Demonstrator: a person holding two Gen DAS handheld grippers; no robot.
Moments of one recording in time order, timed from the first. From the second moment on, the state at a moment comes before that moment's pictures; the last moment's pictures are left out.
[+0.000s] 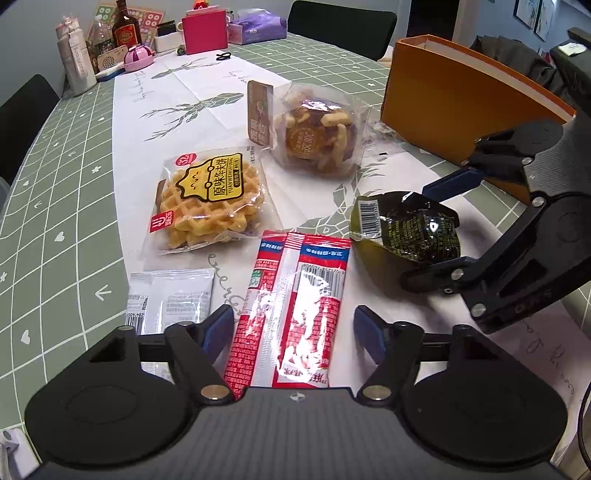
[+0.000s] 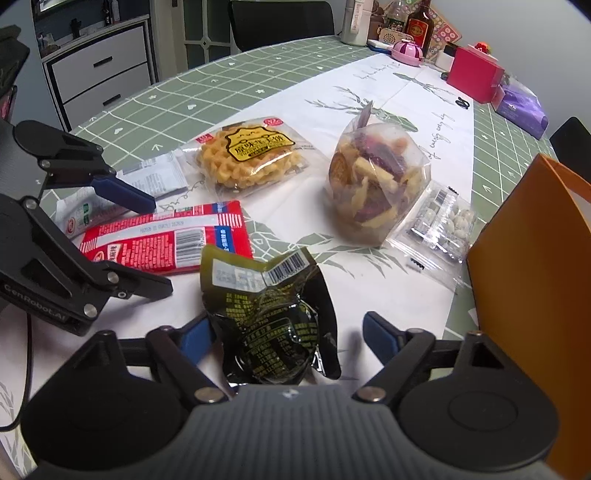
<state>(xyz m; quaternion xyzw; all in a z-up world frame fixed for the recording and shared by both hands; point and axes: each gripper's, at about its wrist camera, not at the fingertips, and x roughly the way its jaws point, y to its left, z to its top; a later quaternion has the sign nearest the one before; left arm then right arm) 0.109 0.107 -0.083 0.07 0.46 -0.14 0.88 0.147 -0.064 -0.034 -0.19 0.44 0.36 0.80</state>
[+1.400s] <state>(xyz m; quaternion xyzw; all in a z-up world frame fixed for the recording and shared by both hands) 0.101 0.064 -0.024 0.10 0.44 -0.12 0.88 0.139 -0.096 0.029 -0.21 0.43 0.37 0.79</state>
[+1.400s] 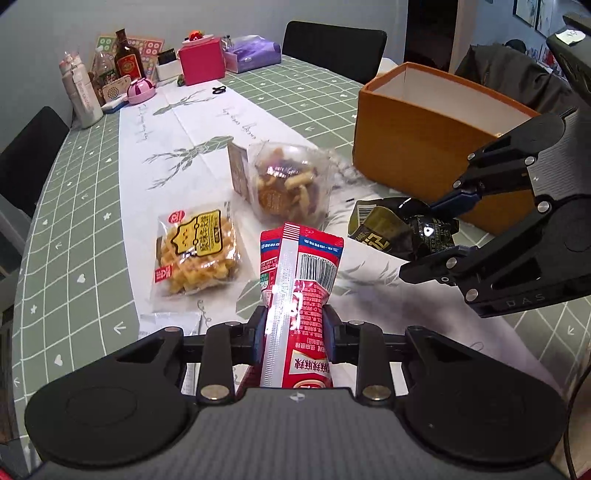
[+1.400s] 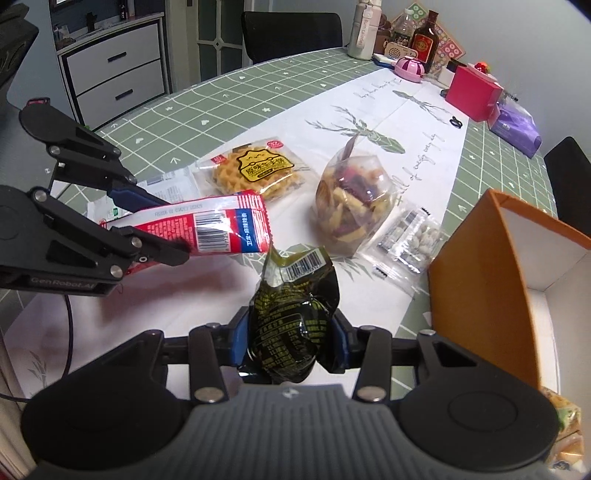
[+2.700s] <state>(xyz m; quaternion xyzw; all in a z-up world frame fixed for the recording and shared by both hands) 0.200 -0.143 0.040 0.35 0.39 -0.20 0.83 0.209 -0.246 0.106 -0.30 0.43 0.24 0.82</state>
